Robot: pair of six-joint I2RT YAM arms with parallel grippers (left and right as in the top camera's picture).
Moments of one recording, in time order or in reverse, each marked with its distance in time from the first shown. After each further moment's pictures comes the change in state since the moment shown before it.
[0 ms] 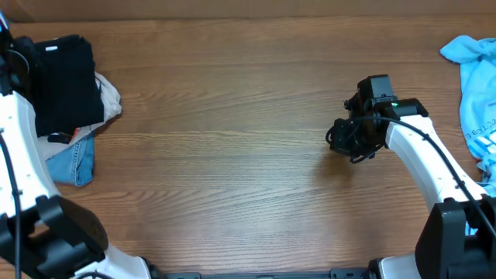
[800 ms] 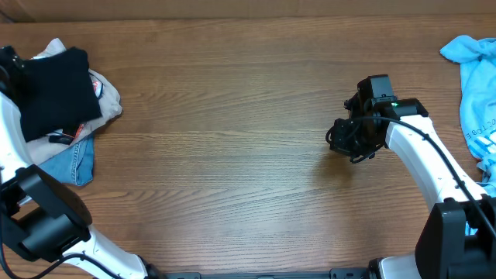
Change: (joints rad) left arm 0.119 0.168 0.012 0.157 -0.059 -0.028; right arm 0.000 0.000 0.000 0.000 0.000 0.000
